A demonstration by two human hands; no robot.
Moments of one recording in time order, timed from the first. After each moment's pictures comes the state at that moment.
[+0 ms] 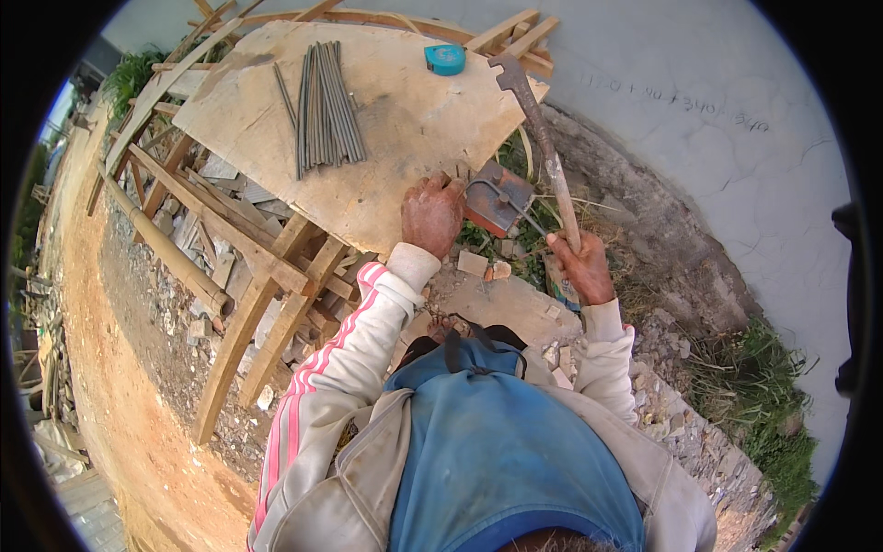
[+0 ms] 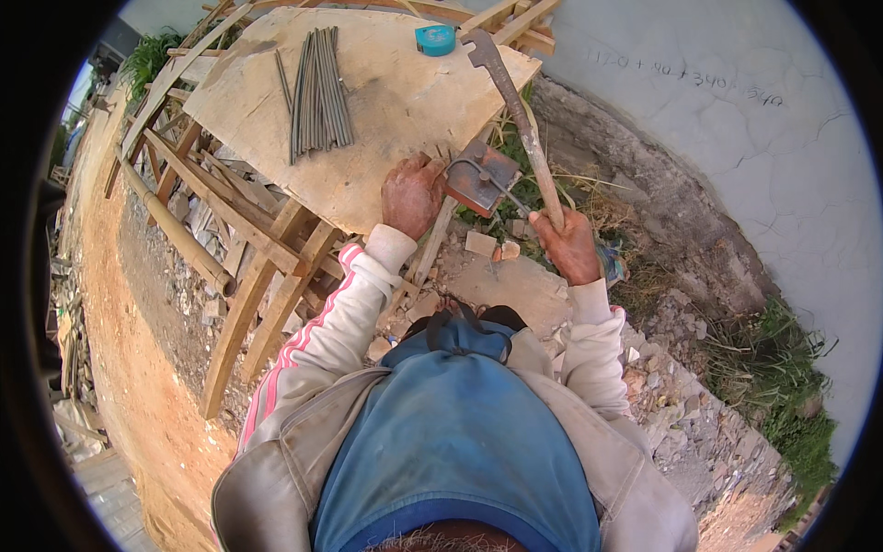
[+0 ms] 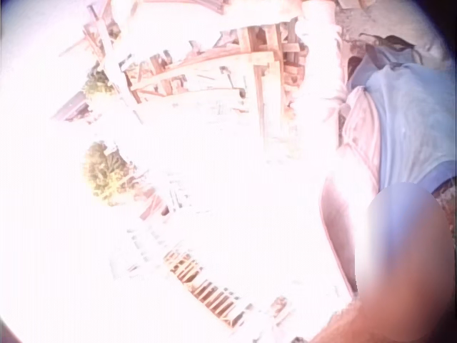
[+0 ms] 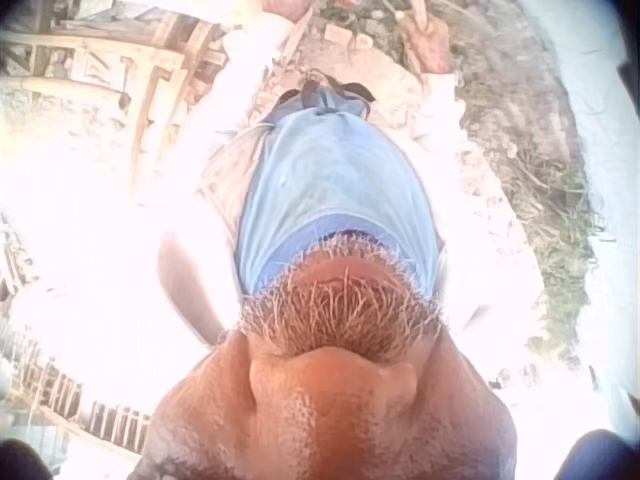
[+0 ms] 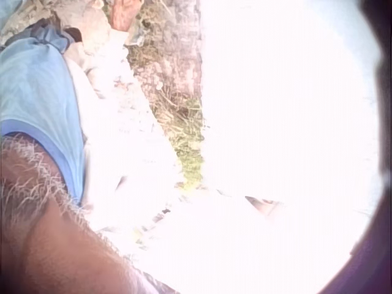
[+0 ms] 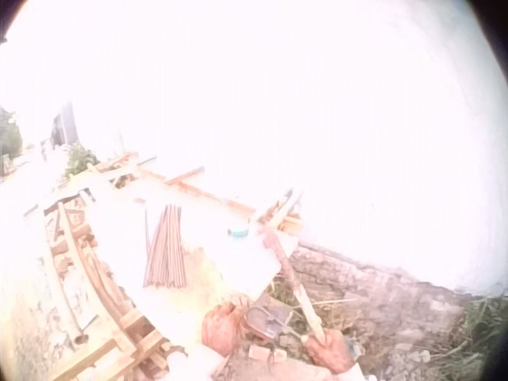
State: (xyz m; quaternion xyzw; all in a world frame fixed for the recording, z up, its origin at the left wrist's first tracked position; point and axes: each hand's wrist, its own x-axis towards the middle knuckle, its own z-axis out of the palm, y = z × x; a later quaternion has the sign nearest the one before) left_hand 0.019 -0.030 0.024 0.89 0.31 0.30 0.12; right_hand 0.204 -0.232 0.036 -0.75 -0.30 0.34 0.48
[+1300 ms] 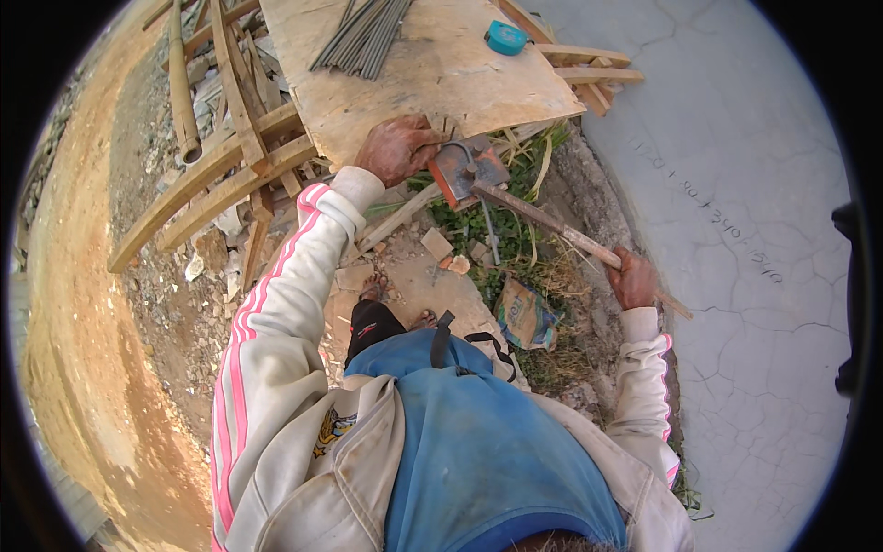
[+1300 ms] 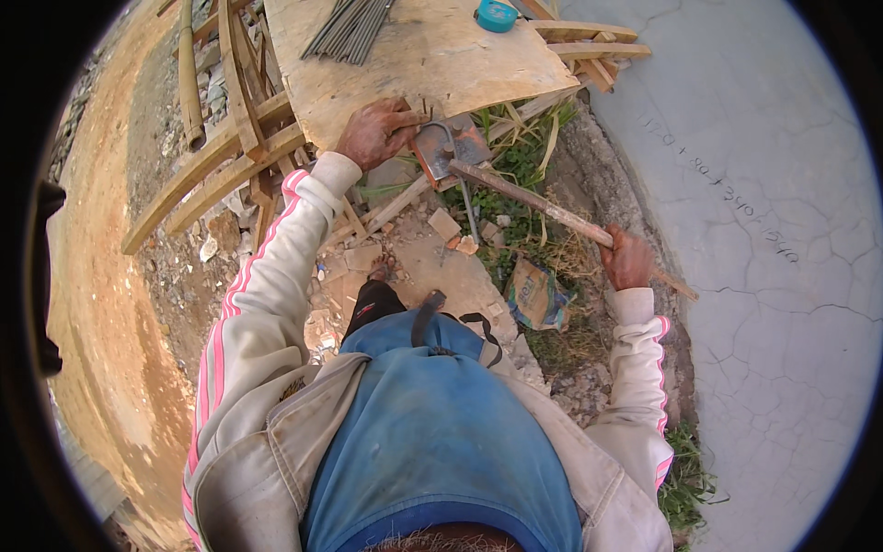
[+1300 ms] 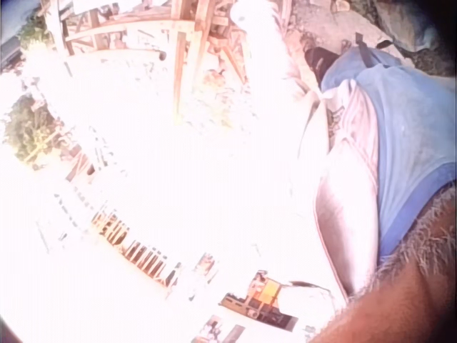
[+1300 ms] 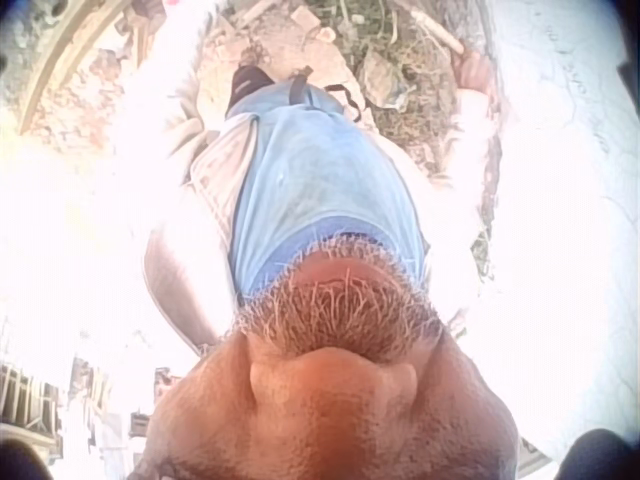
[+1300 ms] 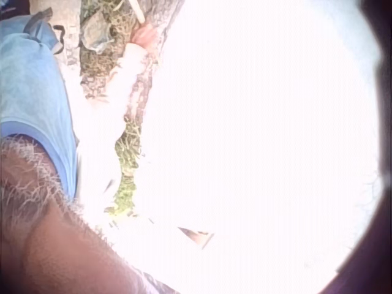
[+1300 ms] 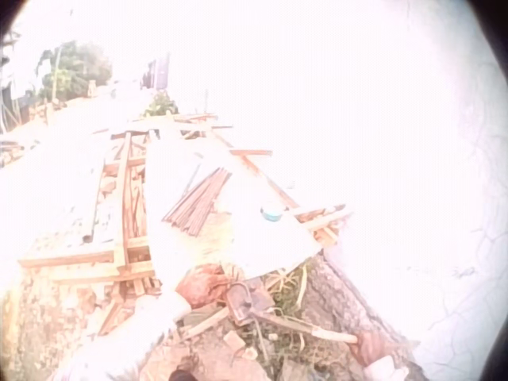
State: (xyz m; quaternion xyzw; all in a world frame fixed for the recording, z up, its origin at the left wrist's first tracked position) left_hand 0.016 -0.036 0.019 0.88 0.35 0.29 0.11; right_hand 0.442 -0.251 0.052 -0.74 -0.67 -0.02 0.03
